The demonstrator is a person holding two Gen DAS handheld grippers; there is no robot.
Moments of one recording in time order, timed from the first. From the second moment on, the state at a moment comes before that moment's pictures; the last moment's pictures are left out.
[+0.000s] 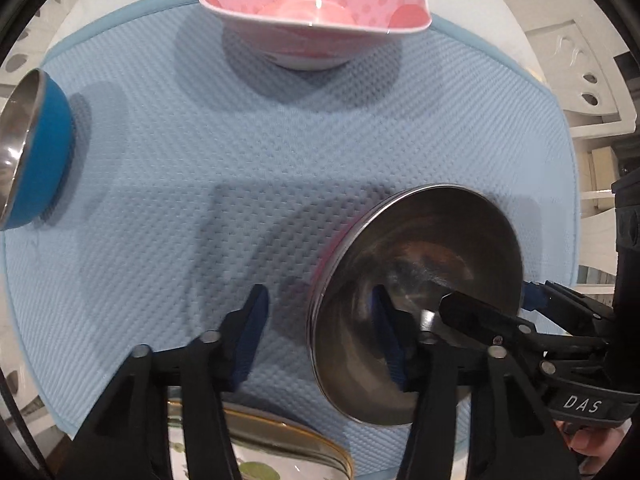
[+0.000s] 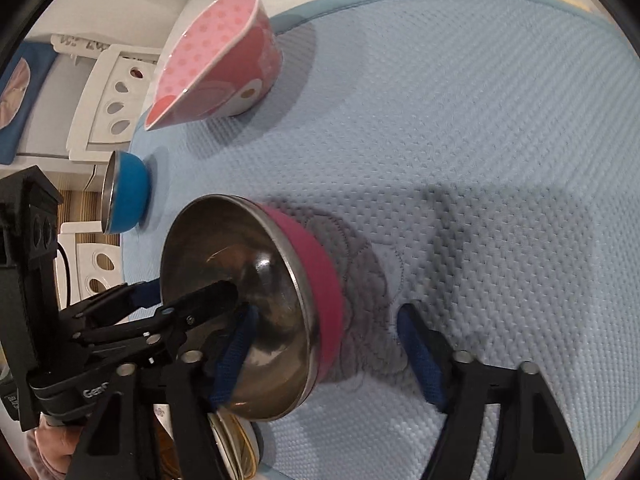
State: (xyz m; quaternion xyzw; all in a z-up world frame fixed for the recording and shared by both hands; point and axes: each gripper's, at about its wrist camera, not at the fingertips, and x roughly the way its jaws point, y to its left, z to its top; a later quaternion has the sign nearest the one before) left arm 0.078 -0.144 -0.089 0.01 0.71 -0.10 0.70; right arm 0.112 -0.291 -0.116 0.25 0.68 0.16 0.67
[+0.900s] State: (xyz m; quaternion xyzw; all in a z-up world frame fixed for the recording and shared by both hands) left arm 0.068 -0.124 -0.055 -0.03 0.69 -0.12 0.71; right arm 0.108 -0.292 -0.085 0.27 0.67 0.15 0.68
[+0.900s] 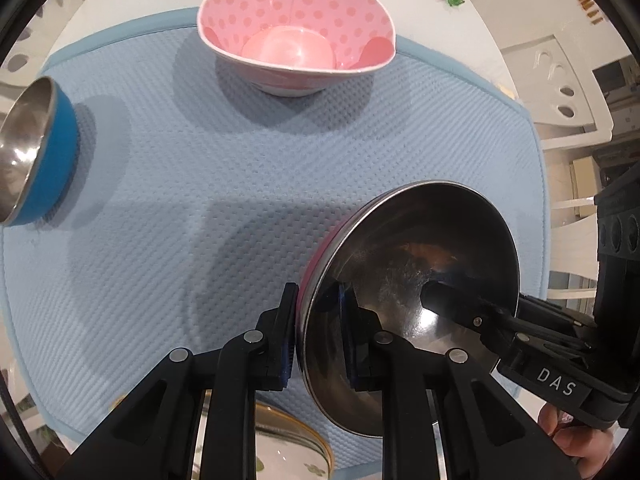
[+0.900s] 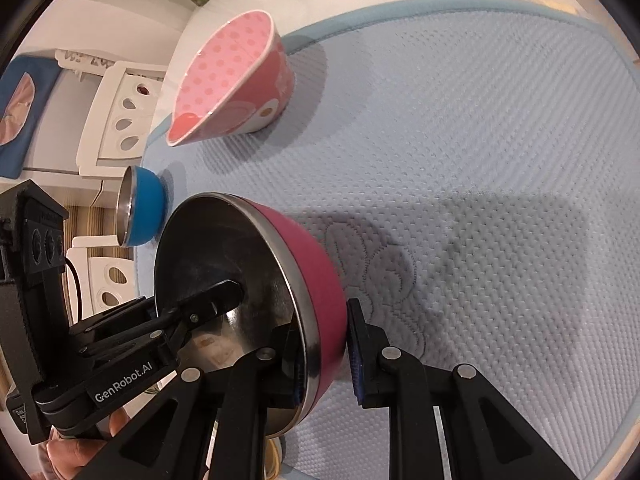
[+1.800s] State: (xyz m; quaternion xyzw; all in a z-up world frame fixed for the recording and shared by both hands) left arm 0.156 -0.096 0.065 -0.05 0.59 -0.10 0.80; right arm 0.210 -0.266 0.048 0.20 0.59 0.16 0.76
